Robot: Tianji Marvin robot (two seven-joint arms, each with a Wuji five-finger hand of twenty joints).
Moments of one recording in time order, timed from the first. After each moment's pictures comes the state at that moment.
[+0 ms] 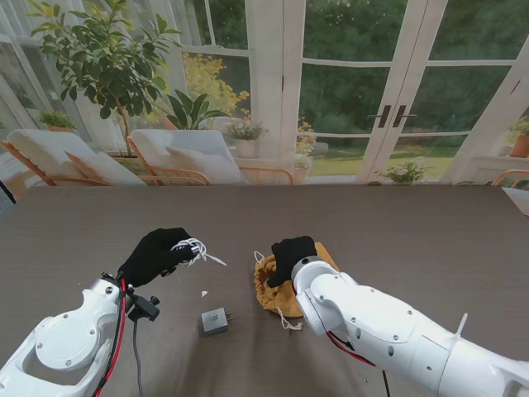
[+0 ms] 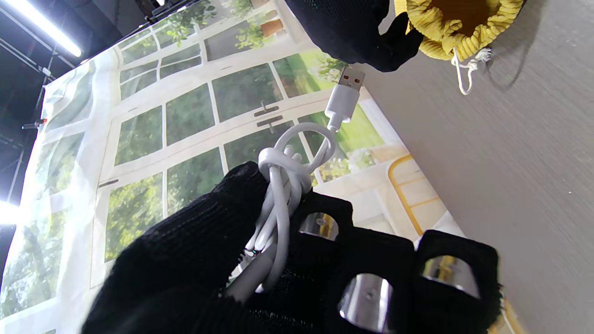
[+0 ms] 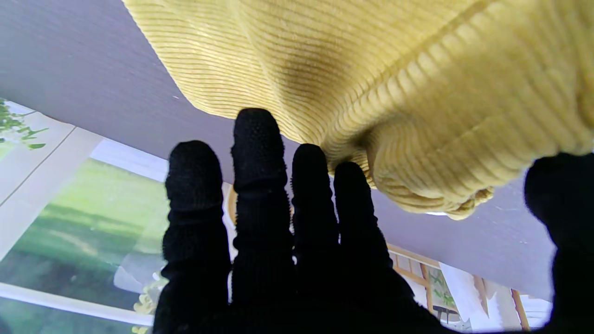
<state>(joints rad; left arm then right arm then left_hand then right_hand) 1.74 -1.12 -1.45 -1.75 -0.05 -0.23 -0.15 -0.93 -1.11 0.36 -1.33 -0.94 0.48 0.15 0.93 -0.46 0.70 -0.16 0.82 0.35 0.88 1.12 1.25 0.25 1.11 1.38 1.22 0.31 1.71 0.86 0.90 0.49 1.76 0.80 0.17 -0.56 0.77 -0.07 0.50 0.11 0.80 0.54 0.81 0.07 0.62 0.73 1.00 0.12 0.73 0.63 0.66 0.24 1.12 0.72</state>
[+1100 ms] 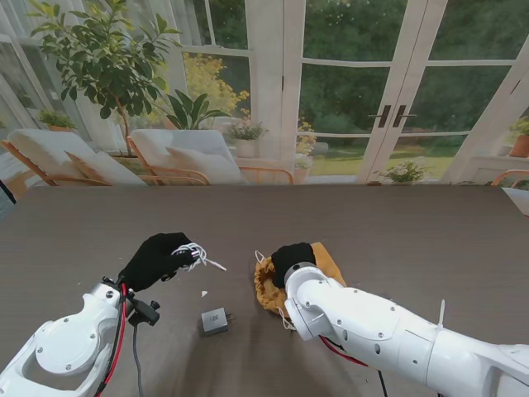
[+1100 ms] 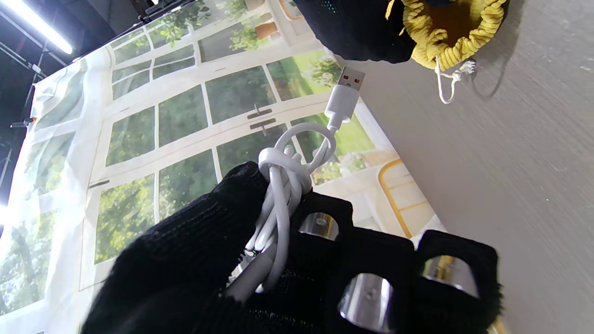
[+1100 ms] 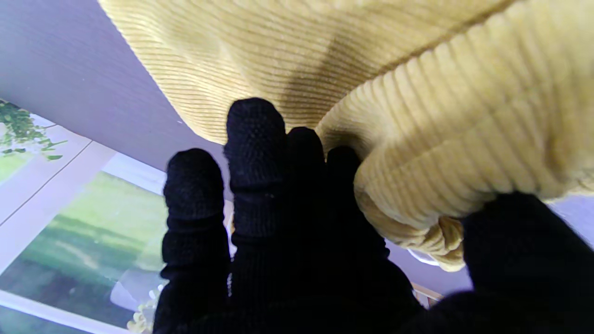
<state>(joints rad) 1.75 -1.12 -1.45 -1.76 -0.05 -0.21 -0.15 -0.84 -1.16 0.20 -1.27 -0.88 0.60 0.17 0.93 -0.46 0.70 -0.16 0.82 0.35 0.88 1.12 1.25 0.25 1.11 1.38 1.22 0.31 1.71 0.86 0.90 0.49 1.76 0.81 0.51 -0.39 0.64 0.01 0.66 0.14 0.91 0.46 1.01 0.11 0.67 0.73 1.19 0.09 0.86 0.64 0.66 0.24 1.29 0.72</state>
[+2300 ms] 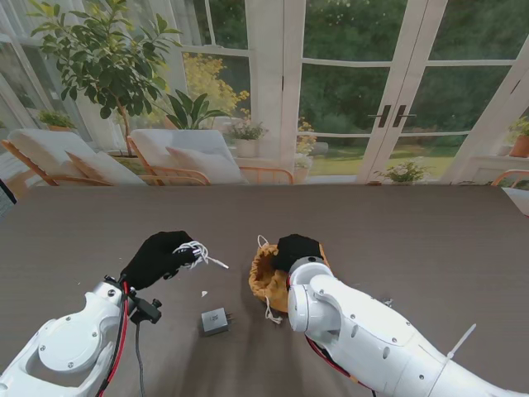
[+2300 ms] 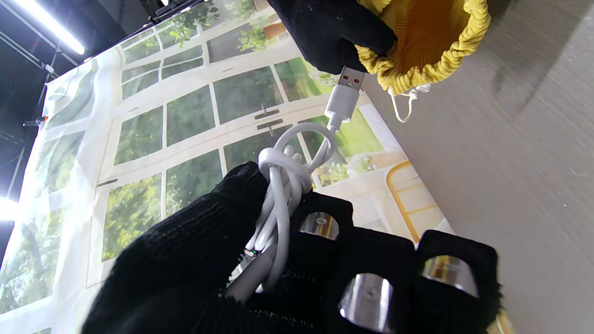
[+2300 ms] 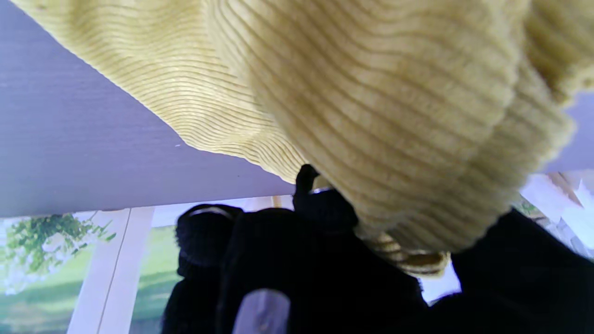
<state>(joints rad) 1.73 -1.12 -1.43 -1.74 -0.06 -0.24 -0.15 -1.08 -1.19 0.56 -1.38 -0.68 0.66 -0.03 0.93 -0.46 0.70 -0.16 0.82 0.35 0.88 1.12 1.25 0.25 1.11 1.38 1.22 0.31 1.71 0.87 0.89 0.49 1.76 0.81 0.49 -0.32 0.79 0.42 0.93 0.02 1.25 0.65 1.35 -0.04 1.16 0.93 1.33 -0.04 1.71 1.01 0.66 0.03 1.78 0.72</state>
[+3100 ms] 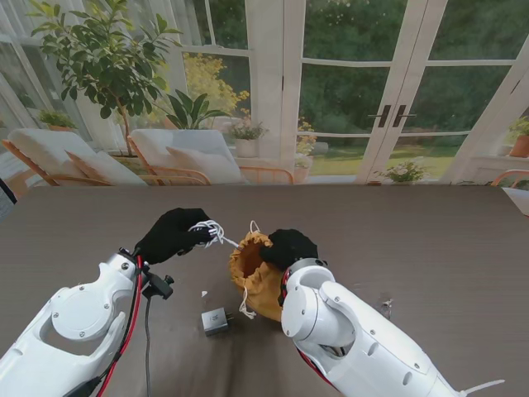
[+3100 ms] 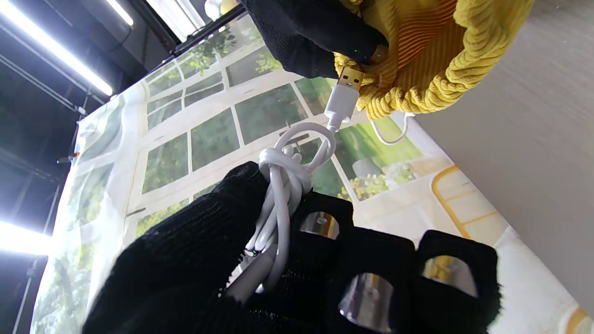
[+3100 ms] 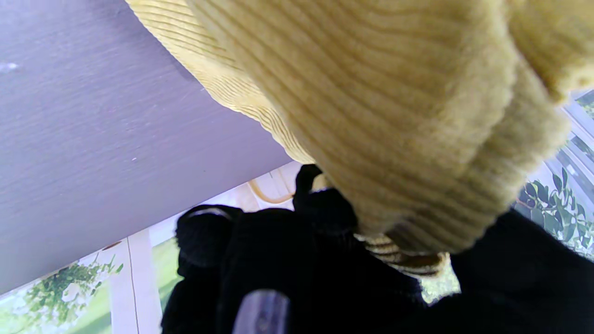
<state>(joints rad) 1.59 -1.11 -1.37 -1.73 -0.04 -0.22 -0.20 -1.27 -1.21 0.75 -1.66 -0.53 0.70 -0.12 0.93 -0.46 0.70 -0.16 0.82 0.35 0.88 1.12 1.25 0.25 1.11 1.38 1.22 0.31 1.71 0.87 0.88 0.50 1.76 0.82 0.49 -0.32 0.80 0.42 0.93 0.02 1.25 0.65 1.35 -0.04 1.16 0.93 1.33 -0.04 1.71 1.01 0.66 0.03 1.78 0.72</state>
